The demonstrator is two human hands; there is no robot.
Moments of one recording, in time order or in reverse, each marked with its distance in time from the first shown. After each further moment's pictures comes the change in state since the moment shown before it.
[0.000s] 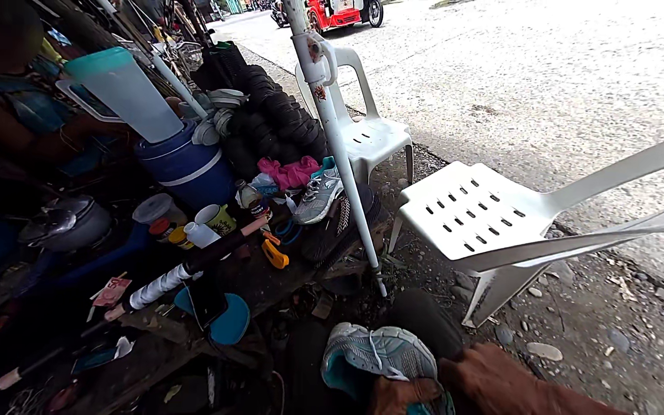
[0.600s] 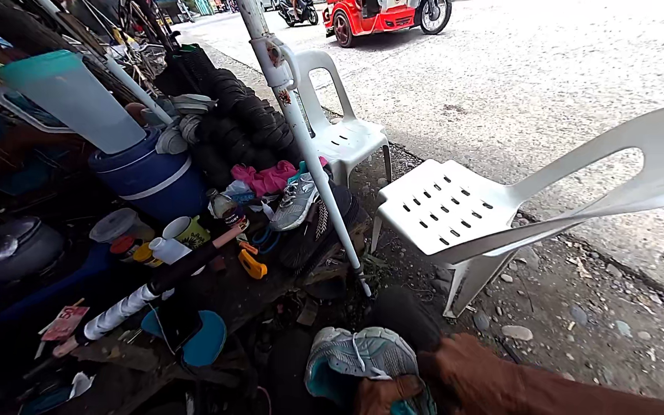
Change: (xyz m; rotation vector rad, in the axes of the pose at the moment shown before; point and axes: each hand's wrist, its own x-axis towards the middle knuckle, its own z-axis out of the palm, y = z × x) left_hand -0.001 0.002 0.005 0.002 0.011 0.031; right_hand 0.001 0.005 0.001 0.127 0.011 -0.006
